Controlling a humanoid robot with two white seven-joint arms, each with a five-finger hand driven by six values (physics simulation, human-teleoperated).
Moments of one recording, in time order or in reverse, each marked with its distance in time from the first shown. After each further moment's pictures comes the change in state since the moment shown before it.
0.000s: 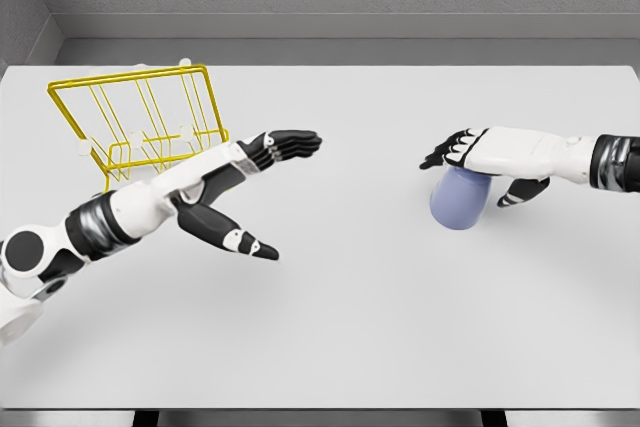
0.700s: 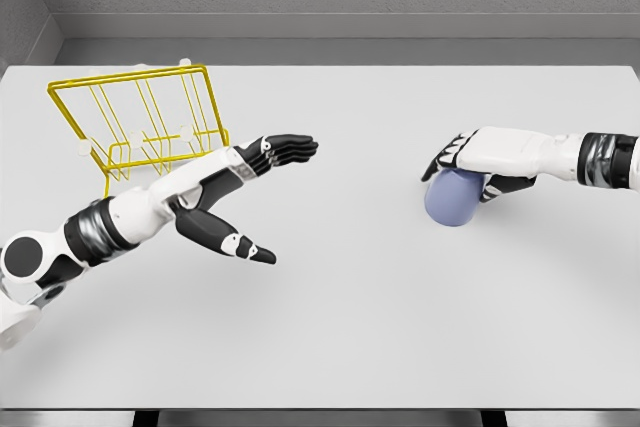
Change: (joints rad) left arm 0.025 0.003 0.009 0.000 0.004 0.003 0.000; right arm -0.038 0.036 0.050 0.053 -0.017 -0.011 -0.003
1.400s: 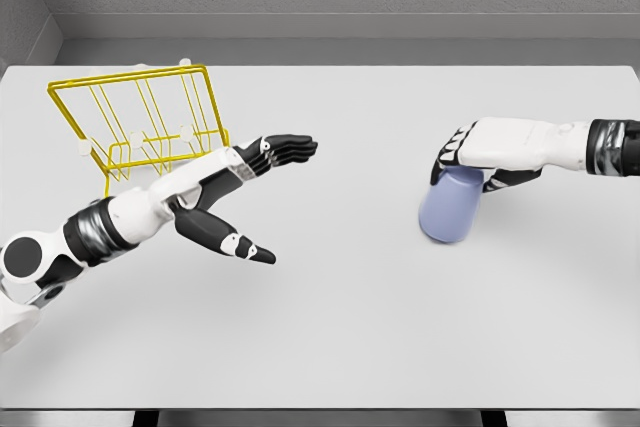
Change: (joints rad) left arm 0.002 0.000 0.001 0.000 -0.001 0.000 0.000; right arm -0.058 -0.021 0.012 -0.027 0.015 -0.072 0.022
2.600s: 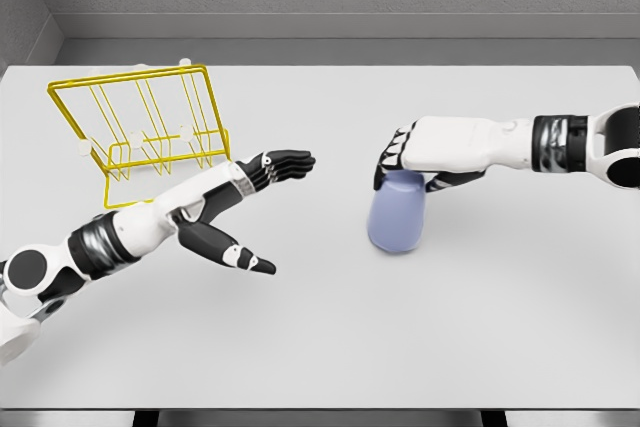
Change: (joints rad) left arm 0.038 0.007 -0.009 -0.001 -0.005 0.065 0.025; right arm -0.021 0.118 -0.003 -0.068 -0.001 0.001 0.015
